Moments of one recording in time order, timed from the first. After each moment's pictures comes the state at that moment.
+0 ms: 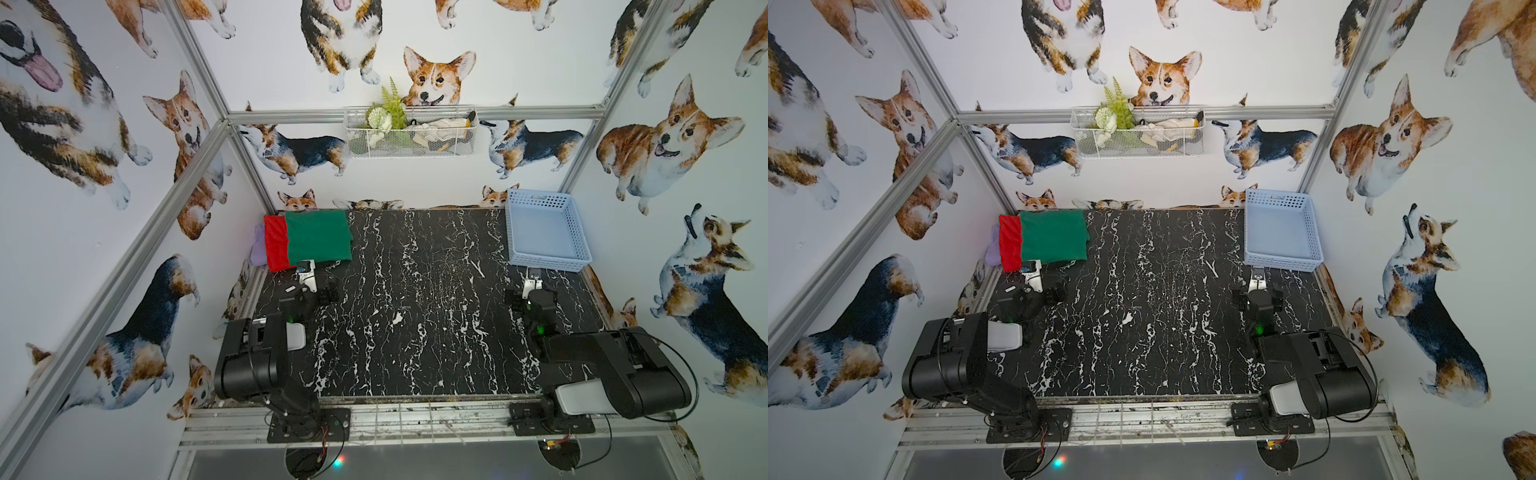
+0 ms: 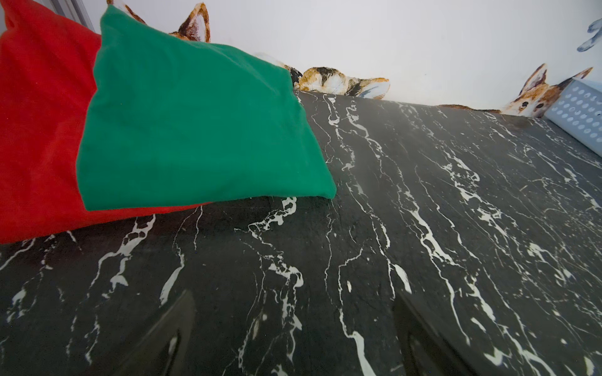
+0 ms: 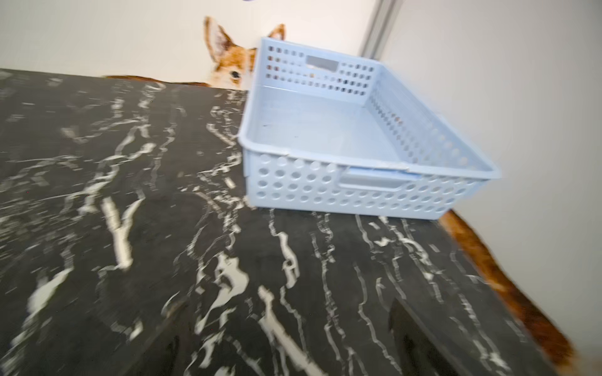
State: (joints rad) left arm 0.16 1.58 0.36 0.87 0.29 -0.05; right arm 0.17 1.43 0.14 0.95 0.33 -0.04
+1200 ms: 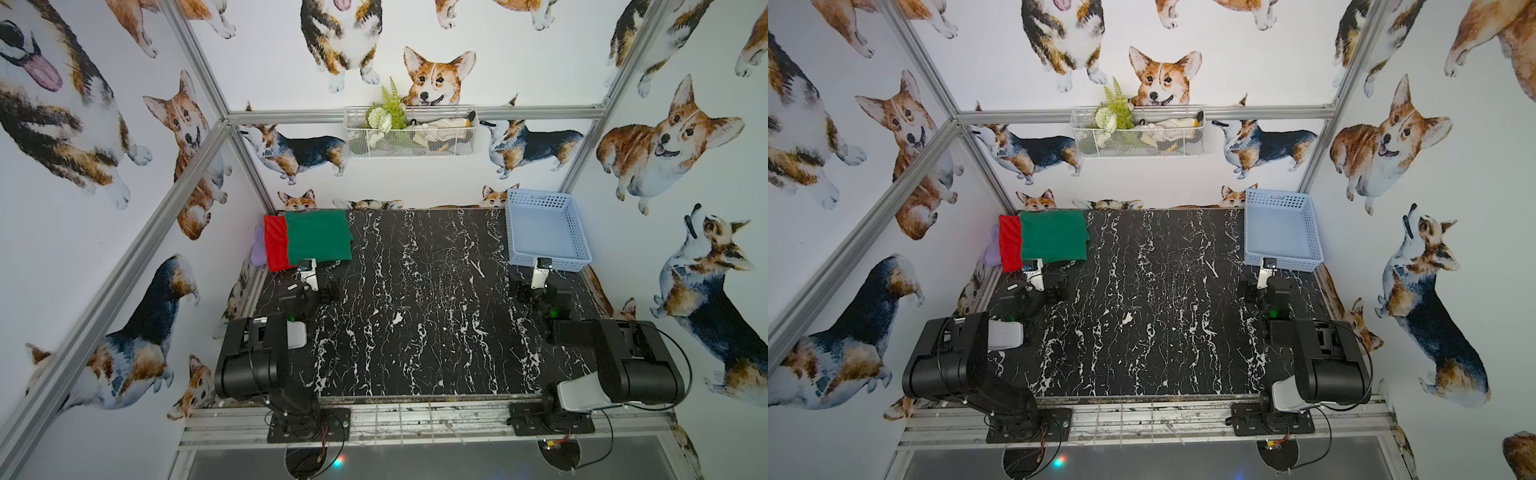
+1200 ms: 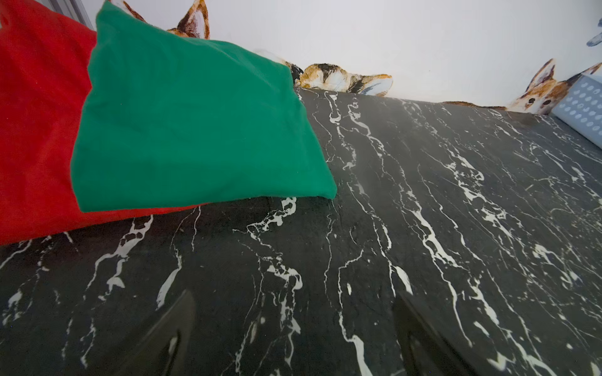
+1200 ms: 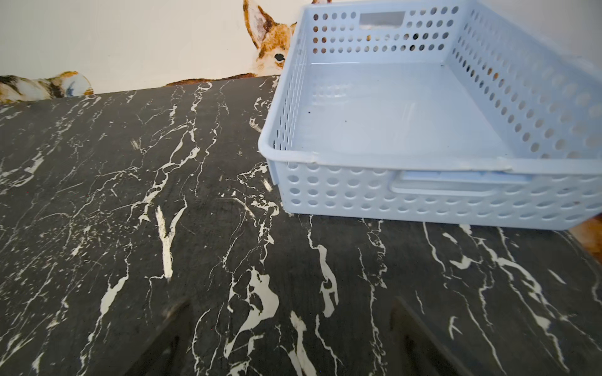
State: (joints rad) left arm 0.14 1.58 0.38 0.84 0.27 -0.05; right arm 0.00 1.45 0.33 0.70 -0.05 0.06
